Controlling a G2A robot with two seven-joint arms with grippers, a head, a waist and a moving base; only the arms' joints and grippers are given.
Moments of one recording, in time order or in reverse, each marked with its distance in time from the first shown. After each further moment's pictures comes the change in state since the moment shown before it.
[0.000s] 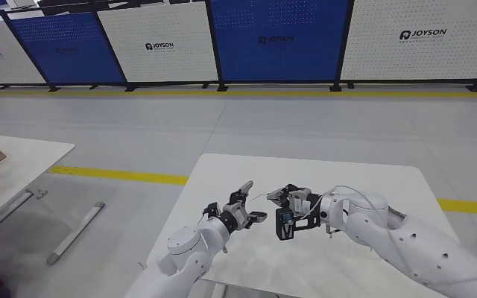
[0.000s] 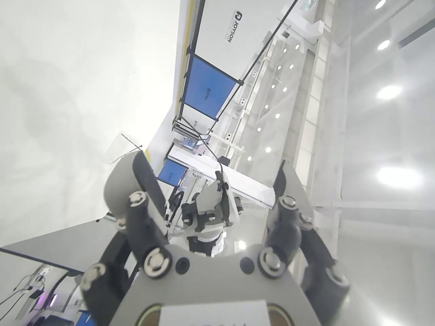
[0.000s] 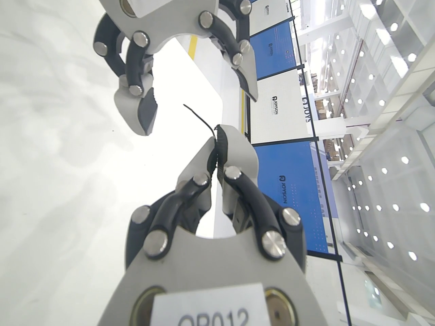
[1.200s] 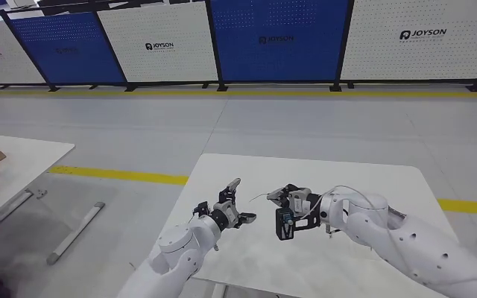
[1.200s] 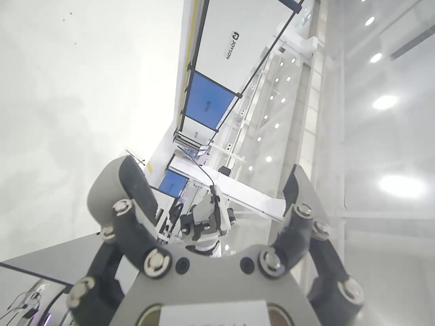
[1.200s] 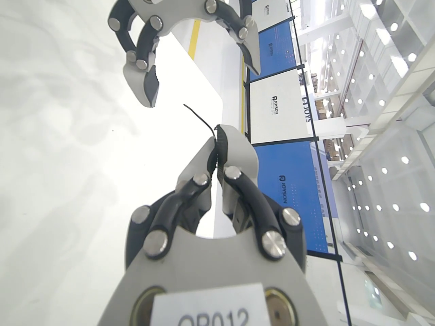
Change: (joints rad) left arm 0.028 0.027 -0.054 0.001 0.005 0.012 0.006; right arm 0.000 0.000 0.000 0.000 0.000 0.000 0.000
